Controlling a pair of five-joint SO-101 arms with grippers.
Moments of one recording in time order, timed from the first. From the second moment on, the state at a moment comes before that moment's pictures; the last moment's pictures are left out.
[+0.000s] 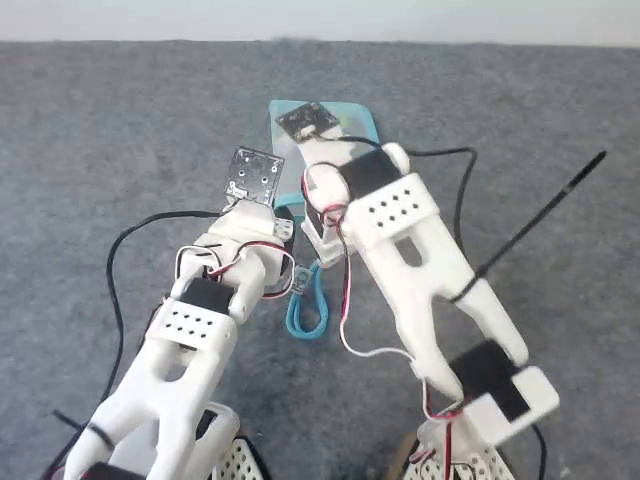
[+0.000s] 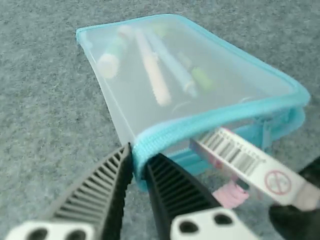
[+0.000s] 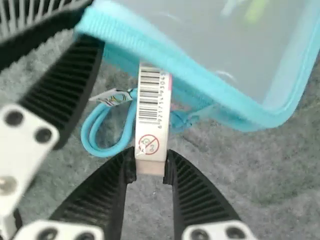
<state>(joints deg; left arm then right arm) 10.0 -36.5 65.8 23.1 3.4 -34.0 3.6 -9.0 92.4 -0.2</state>
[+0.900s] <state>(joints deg) 10.0 -36.5 66.4 22.5 3.4 -30.0 9.0 -15.0 85.4 -5.1</state>
